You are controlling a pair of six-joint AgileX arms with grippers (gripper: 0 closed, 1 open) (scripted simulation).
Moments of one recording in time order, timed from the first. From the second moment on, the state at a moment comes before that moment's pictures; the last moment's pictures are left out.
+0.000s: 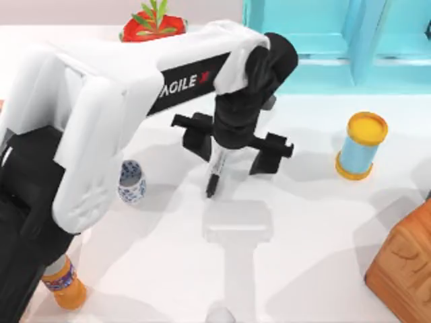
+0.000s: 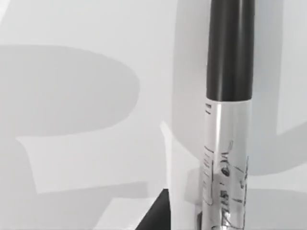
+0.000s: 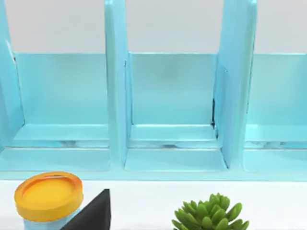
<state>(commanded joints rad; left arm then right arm) -0.66 2.55 2.05 -1.04 -0.17 -0.35 0.00 0.00 0.00 0.00 0.00 0.00</state>
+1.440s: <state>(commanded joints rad) -0.80 2.14 1.84 -1.16 -0.14 -0.49 0.00 0.00 0.00 0.00 0.00 0.00</state>
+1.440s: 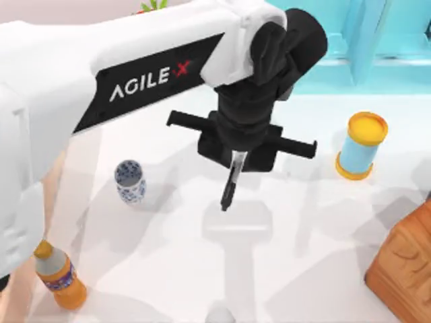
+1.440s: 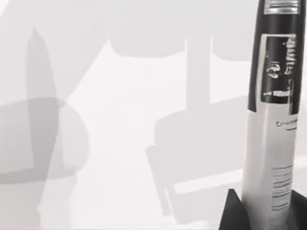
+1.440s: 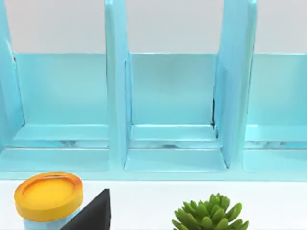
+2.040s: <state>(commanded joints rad) -0.82 2.08 1.76 -1.13 -0.16 -0.51 0.00 0.00 0.00 0.00 0.00 0.00</state>
